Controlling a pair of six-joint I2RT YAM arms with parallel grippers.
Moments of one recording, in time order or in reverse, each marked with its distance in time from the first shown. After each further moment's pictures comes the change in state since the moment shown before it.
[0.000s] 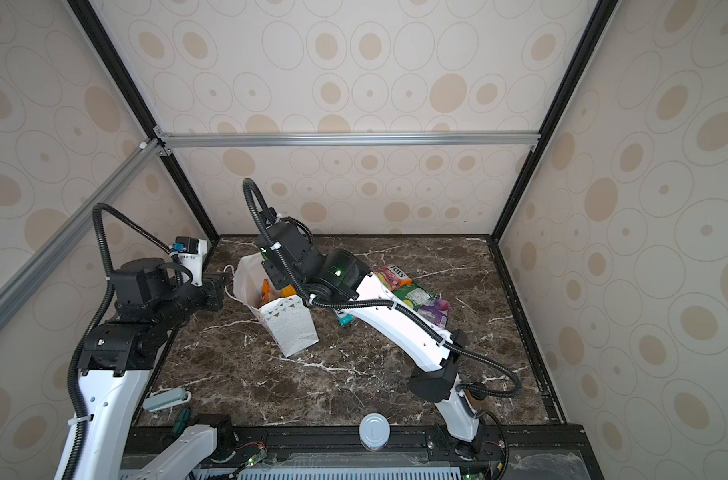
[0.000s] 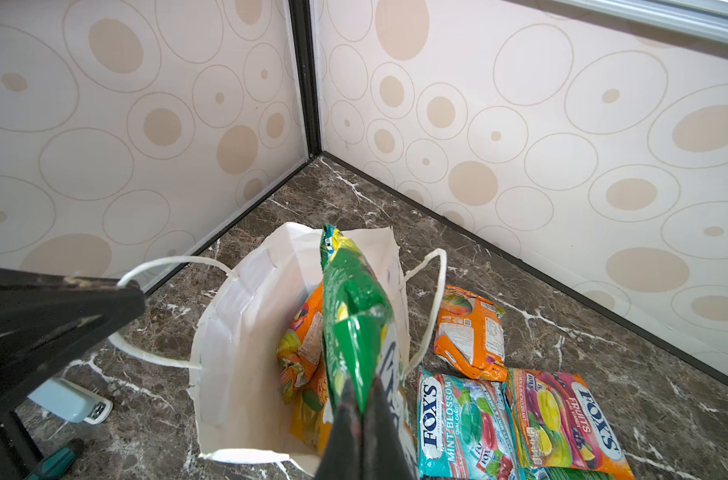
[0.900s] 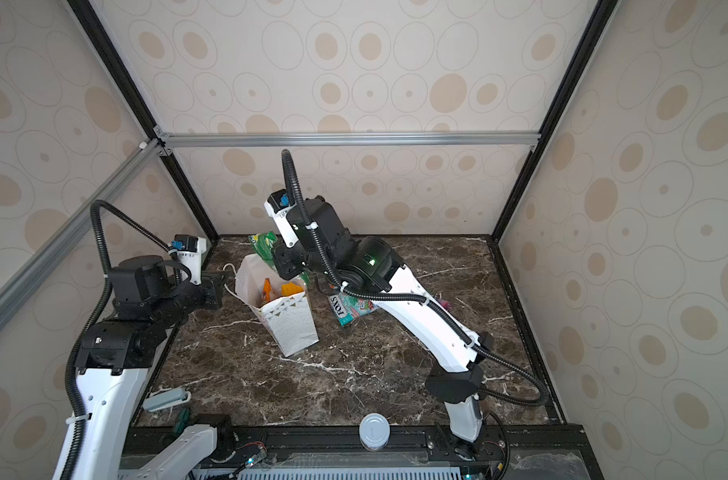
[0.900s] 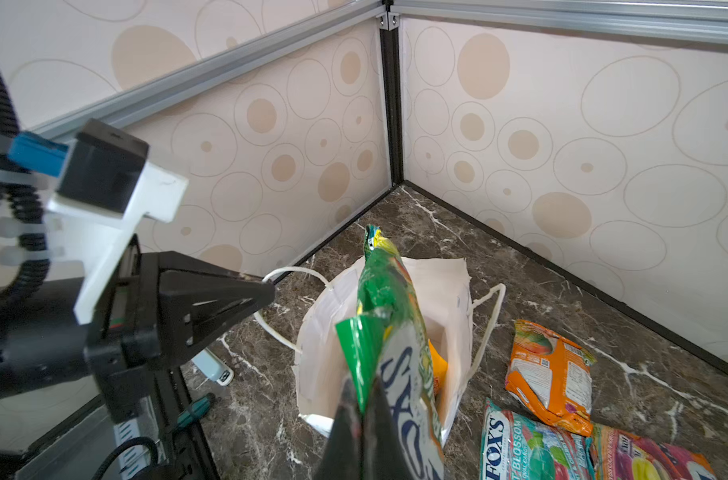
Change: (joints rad) left arm 0.000 0.010 0.025 -0.018 0.004 0.000; right arm -0.065 -0.100 -0.015 0.059 -0.316 -0.017
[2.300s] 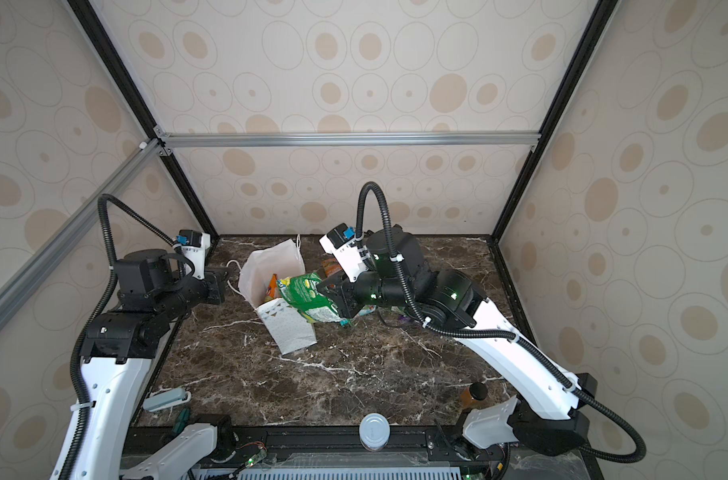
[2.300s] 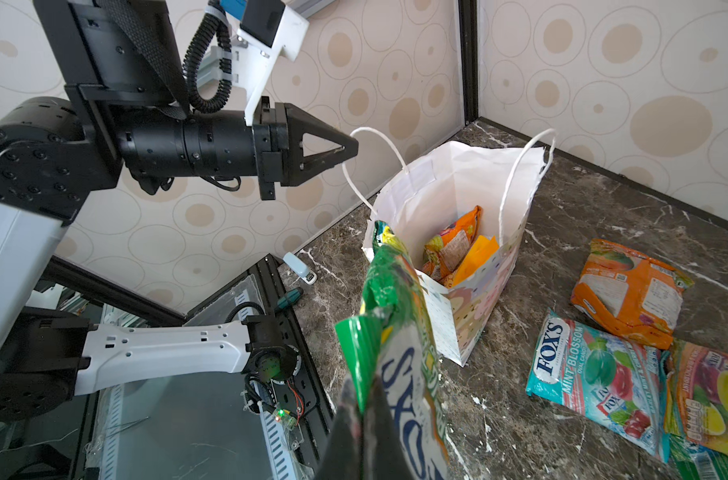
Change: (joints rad) left arm 0.000 0.050 0.027 0.007 0.019 0.000; right arm -0.094 -0.589 -0.748 0.134 -0.386 0.058
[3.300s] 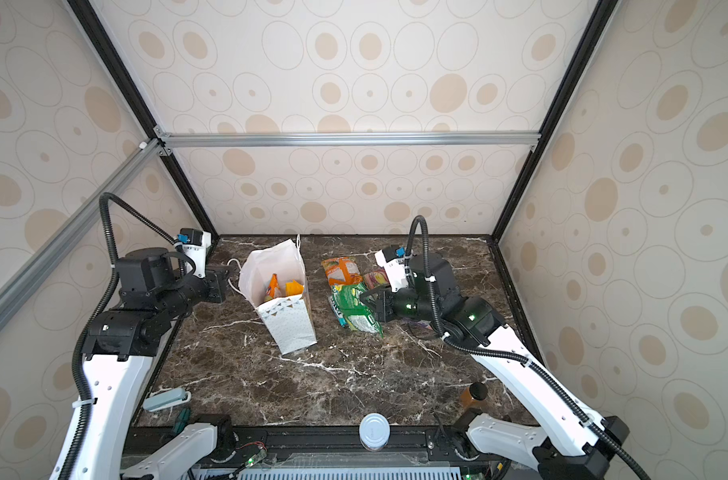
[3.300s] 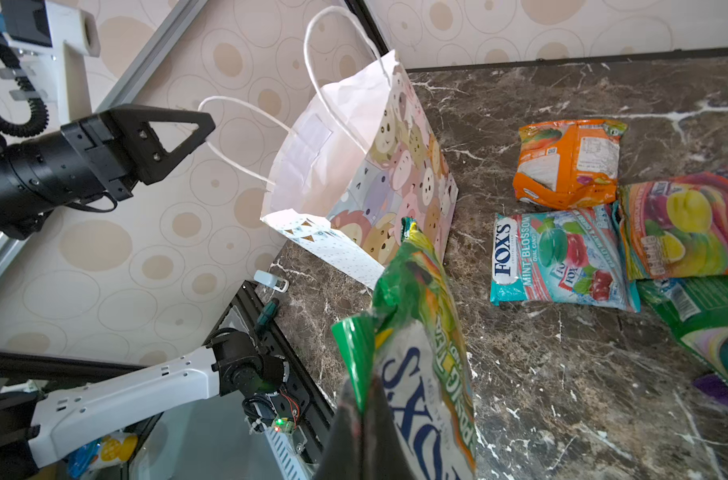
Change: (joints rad) left arm 0.000 0.009 0.000 0.012 0.002 0.000; right arm -0.254 -0.267 -0.514 0.198 -0.116 0.195
